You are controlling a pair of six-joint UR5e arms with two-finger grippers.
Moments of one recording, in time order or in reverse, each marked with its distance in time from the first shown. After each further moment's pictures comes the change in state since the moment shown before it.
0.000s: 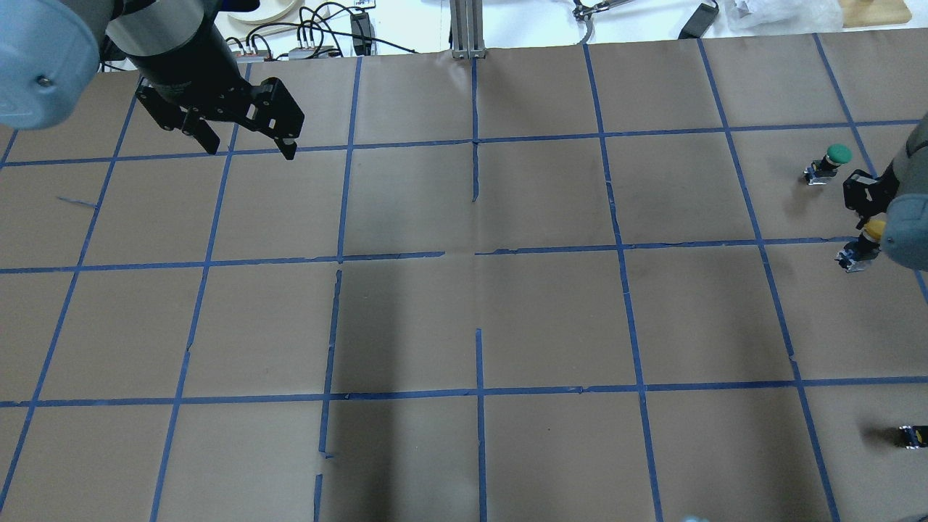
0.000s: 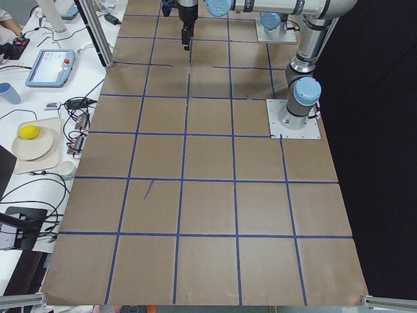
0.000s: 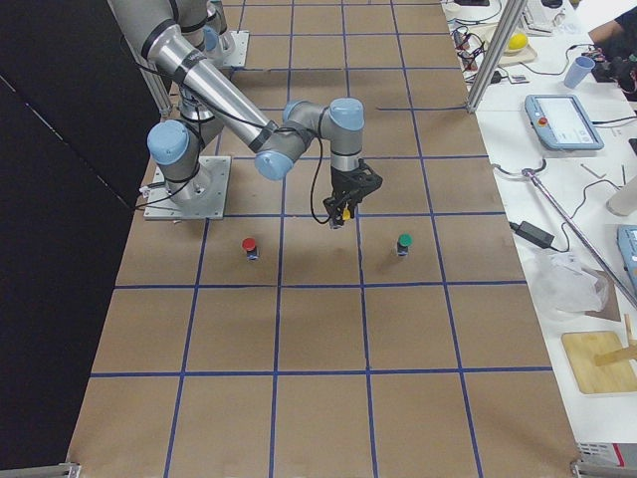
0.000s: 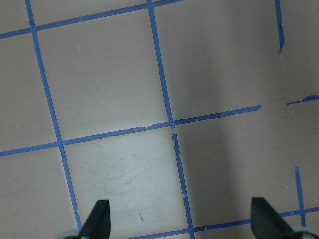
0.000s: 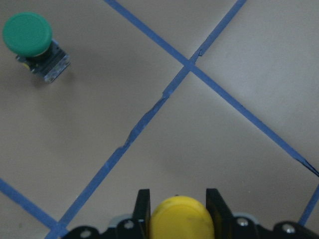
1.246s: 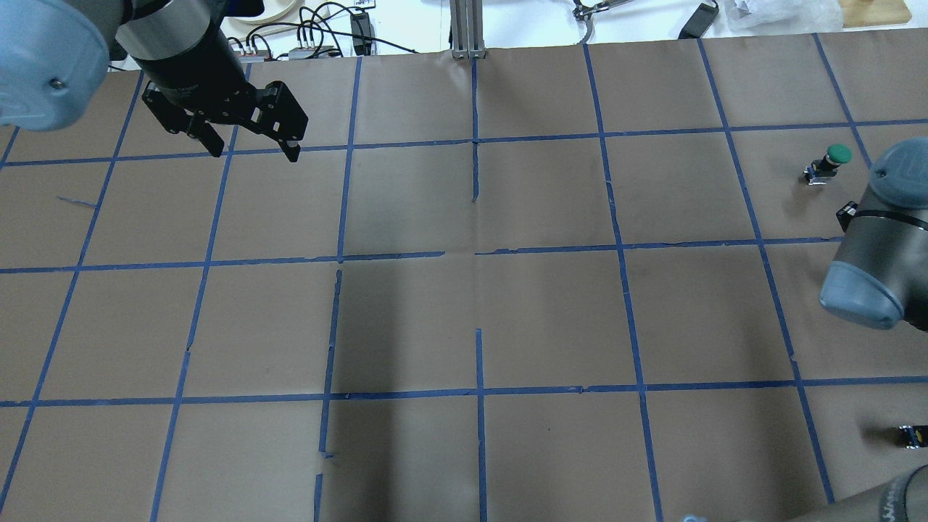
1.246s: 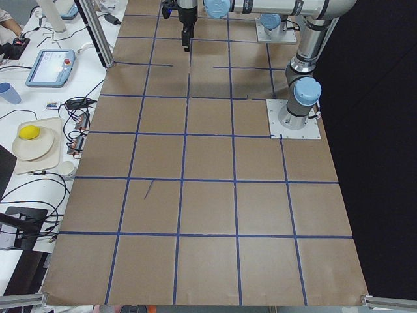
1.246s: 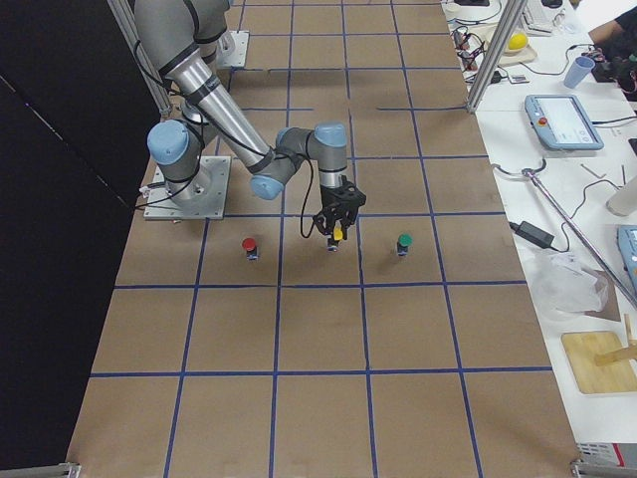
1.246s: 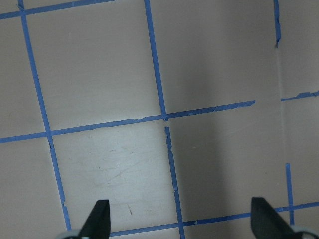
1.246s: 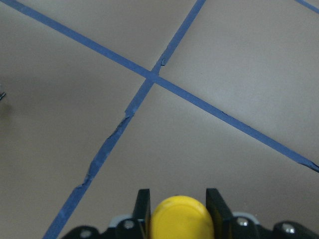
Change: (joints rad) left arm -0.001 -0.006 -0.005 0.009 -0.002 -0.001; right arm 0.000 0.079 0.185 -0.399 -0.102 0.103
